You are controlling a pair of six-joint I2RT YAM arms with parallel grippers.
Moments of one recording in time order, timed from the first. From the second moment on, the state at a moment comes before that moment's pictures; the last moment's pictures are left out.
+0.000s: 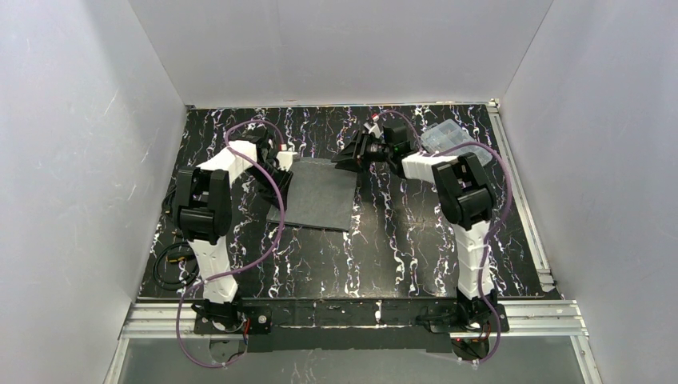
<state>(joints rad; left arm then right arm) -0.17 1.97 1.43 -0.99 0.43 0.30 0.44 2.14 1.35 0.39 -0.85 1.10</state>
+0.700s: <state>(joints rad) -0.18 1.97 1.37 -0.92 0.32 0.34 0.39 2.36 1.44 0.41 -0.88 1.12</state>
